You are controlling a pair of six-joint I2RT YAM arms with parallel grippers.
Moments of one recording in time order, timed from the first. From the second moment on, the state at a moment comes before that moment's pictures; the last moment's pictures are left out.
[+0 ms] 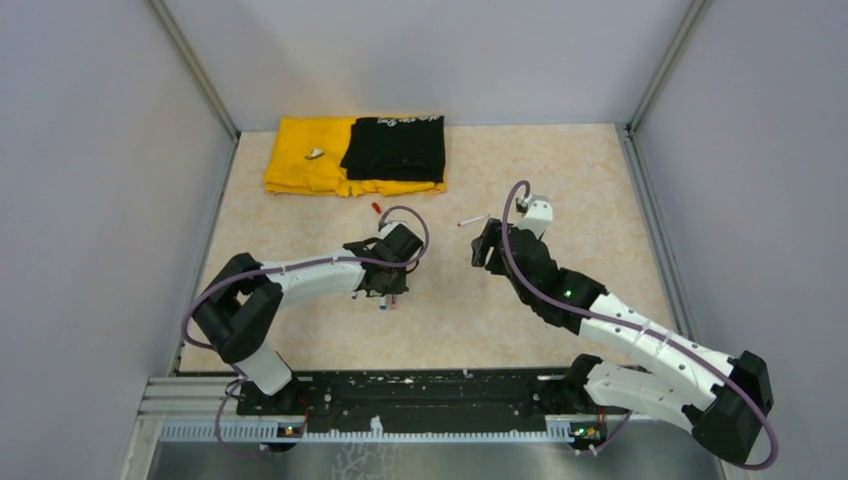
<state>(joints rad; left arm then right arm) -0.82 1.64 0.93 -0.40 -0.30 -0.69 0.84 0.93 0.73 -0.29 0.55 0.66</state>
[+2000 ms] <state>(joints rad) -0.39 1.95 1.45 -0.42 -0.14 -0.37 0.81 0.93 0.72 -0.36 0.47 0.63</state>
